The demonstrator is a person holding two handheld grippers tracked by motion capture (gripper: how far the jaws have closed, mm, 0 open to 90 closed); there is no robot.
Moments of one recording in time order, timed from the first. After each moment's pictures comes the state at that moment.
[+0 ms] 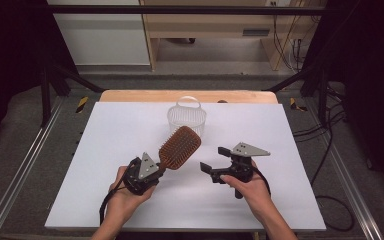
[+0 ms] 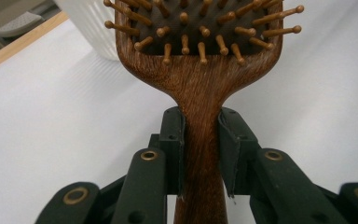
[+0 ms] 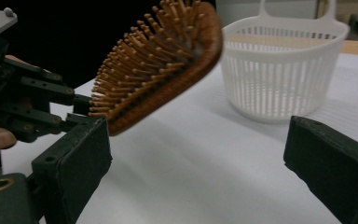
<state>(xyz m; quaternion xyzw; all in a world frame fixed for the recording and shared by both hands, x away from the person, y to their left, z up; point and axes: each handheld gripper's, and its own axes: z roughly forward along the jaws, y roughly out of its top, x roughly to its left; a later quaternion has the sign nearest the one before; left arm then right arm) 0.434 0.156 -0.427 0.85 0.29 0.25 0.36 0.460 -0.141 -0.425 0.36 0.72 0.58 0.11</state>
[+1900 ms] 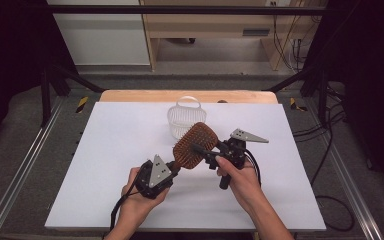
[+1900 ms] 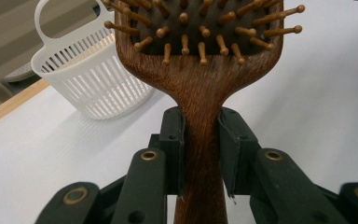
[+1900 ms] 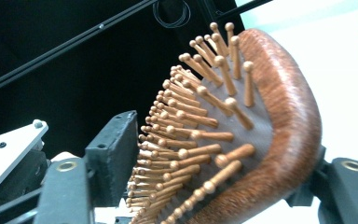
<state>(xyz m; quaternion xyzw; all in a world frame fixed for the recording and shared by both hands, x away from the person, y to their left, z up) 0.418 0.126 -0.411 0.82 0.26 0.28 0.42 0.477 -0.123 -0.393 0.38 0.64 0.67 0.02</state>
